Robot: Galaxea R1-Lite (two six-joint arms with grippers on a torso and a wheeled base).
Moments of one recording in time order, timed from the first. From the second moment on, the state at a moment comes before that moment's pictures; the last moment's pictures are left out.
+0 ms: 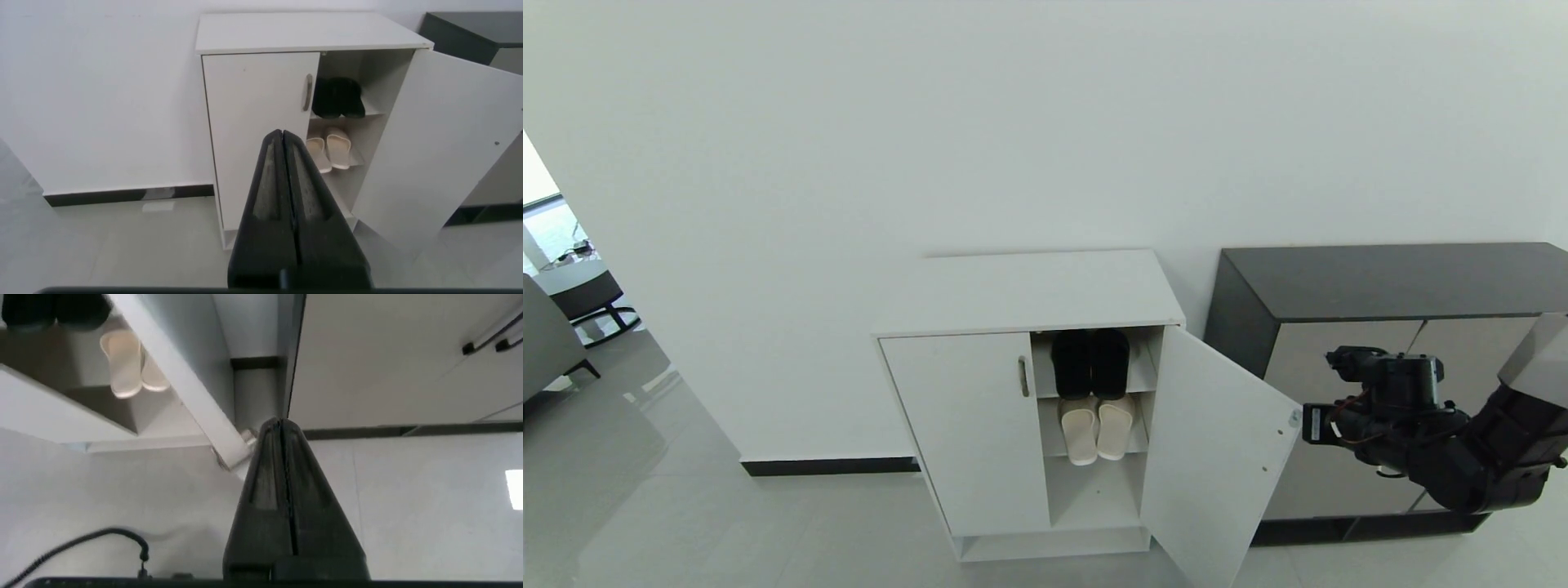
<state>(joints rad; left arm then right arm) 0.00 0.00 0.00 0.00 -0.04 -0.01 0.12 2.19 -0.73 -0.95 -0.04 0.09</state>
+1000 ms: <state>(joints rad) 0.00 0.00 0.00 0.00 -0.04 -0.02 0.41 2.20 -0.61 -1.08 -0.06 0.09</state>
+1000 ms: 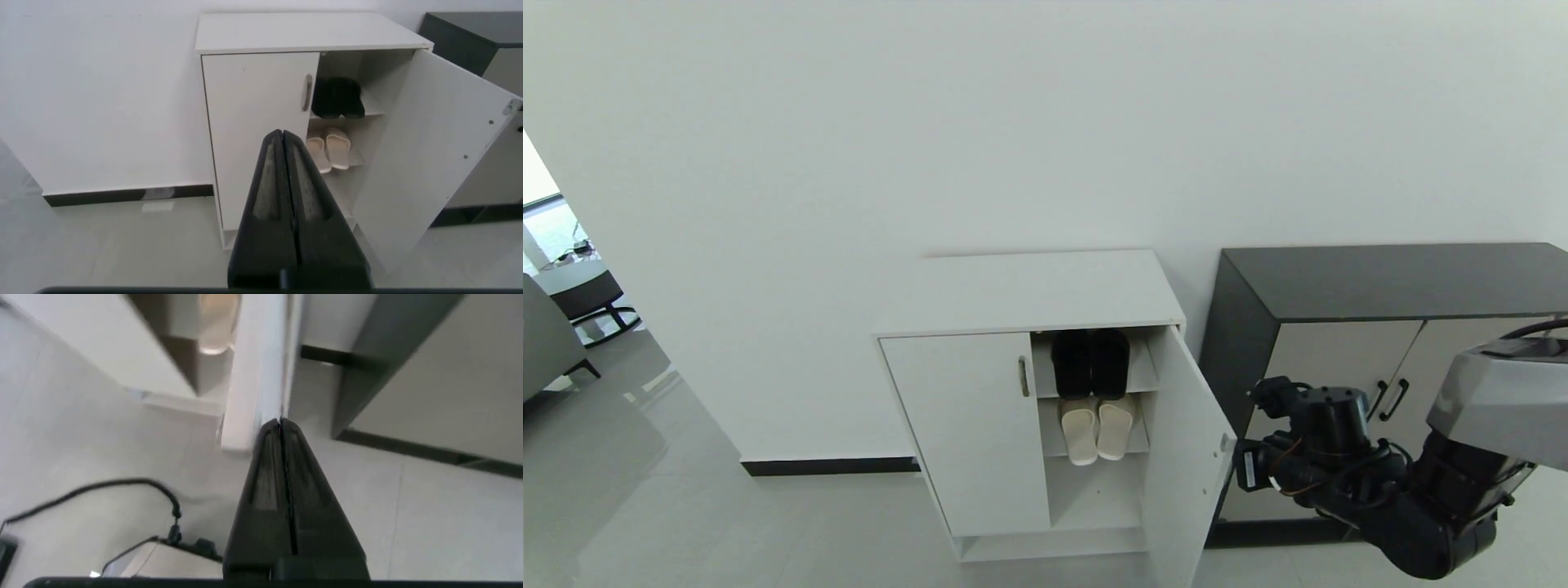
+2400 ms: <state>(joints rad) 0.00 0.00 0.00 0.00 -0.03 -0.02 0.62 2.28 -0.56 -1.28 -0.16 0.21</state>
